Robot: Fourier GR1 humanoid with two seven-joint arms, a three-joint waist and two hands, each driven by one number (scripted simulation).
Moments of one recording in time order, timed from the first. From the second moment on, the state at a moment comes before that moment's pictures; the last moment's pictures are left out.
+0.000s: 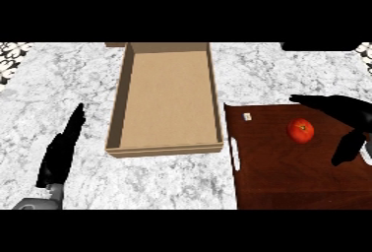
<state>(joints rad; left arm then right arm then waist) -0.03 0.32 -0.12 -1.48 -0.05 0.21 0.07 -0.45 -0.71 0.23 -1.17 0.61 0.58 -0.27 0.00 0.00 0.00</state>
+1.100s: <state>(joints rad) -0.01 0.27 -0.01 -1.54 -0.12 0.11 0.10 -0.43 -0.56 0.11 -1.07 0.84 0.54 -0.36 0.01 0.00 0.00</state>
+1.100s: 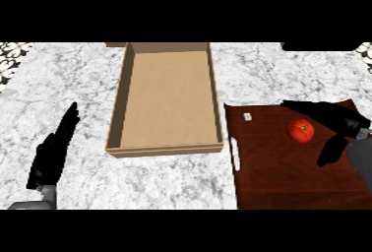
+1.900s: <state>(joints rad) 0.01 0.22 0.02 -1.55 -0.15 0.08 0.08 -0.41 -0.49 0.08 -1.06 0.96 0.39 -0.42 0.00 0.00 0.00</state>
